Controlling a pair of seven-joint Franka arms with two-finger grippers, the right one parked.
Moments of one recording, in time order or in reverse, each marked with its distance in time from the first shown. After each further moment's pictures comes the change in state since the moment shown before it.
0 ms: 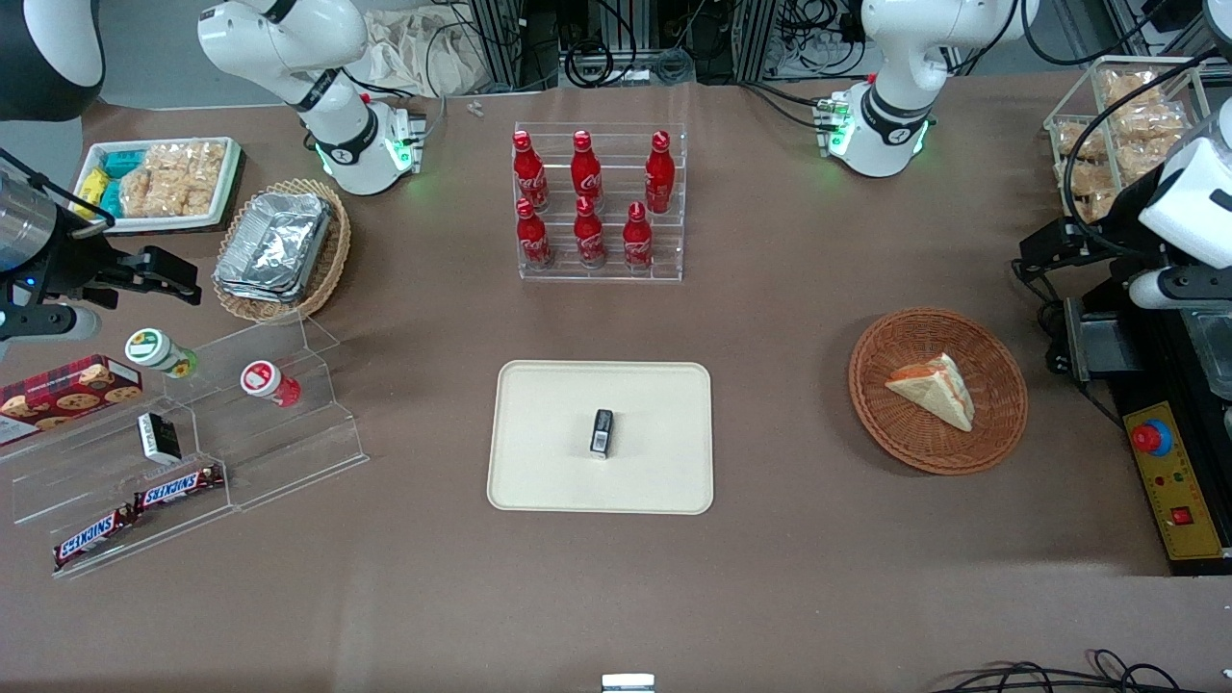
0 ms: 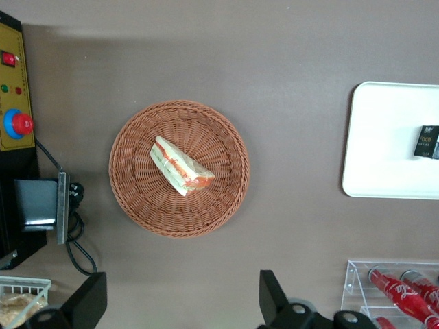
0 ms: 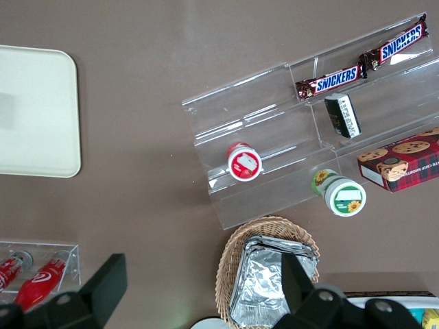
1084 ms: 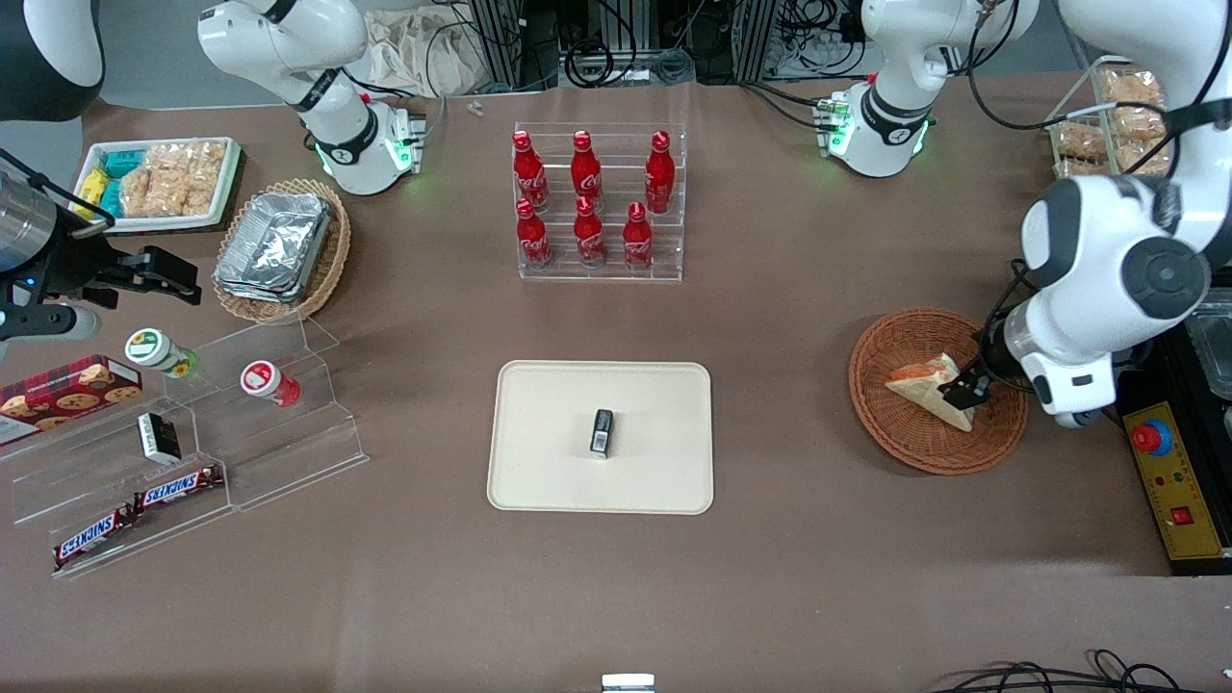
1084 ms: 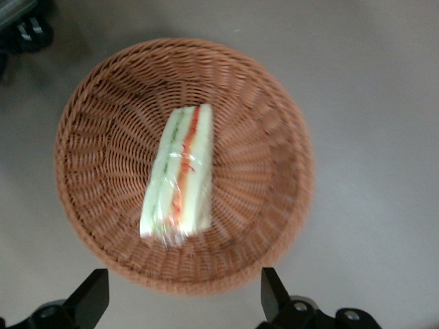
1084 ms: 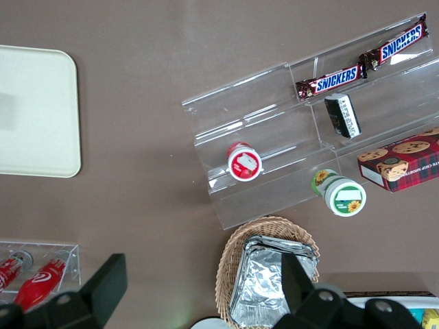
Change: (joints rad) arm 0.032 0.177 -0.002 -0.497 0.060 0.584 -0.947
